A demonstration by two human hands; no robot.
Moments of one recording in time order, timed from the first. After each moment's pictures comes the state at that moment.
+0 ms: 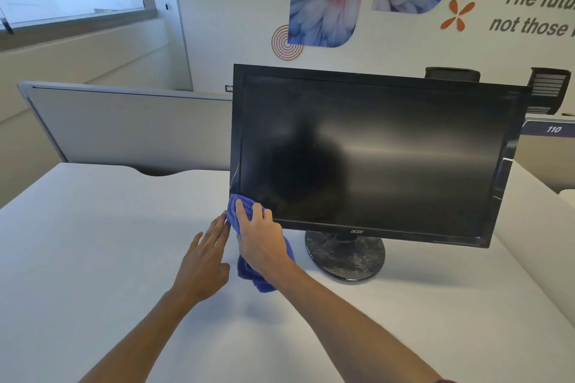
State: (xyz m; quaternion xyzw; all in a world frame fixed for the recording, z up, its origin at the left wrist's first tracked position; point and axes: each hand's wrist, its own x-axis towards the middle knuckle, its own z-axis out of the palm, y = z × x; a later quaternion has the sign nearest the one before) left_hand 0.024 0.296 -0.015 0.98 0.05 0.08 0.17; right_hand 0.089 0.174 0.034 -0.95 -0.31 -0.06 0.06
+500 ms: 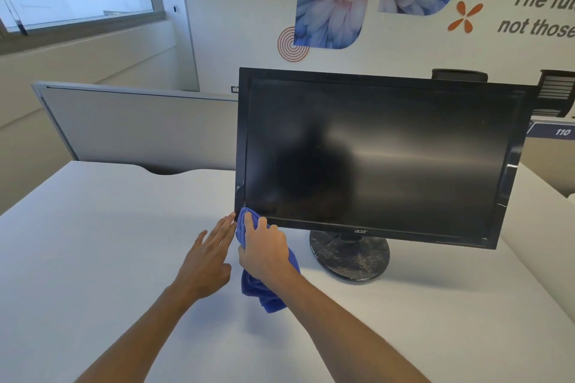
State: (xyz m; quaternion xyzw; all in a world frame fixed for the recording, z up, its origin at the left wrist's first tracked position) left_hand 0.020 0.305 -0.013 0.99 0.03 0.06 0.13; right_hand 0.076 0.176 0.029 -0.96 -0.27 0.03 0.06
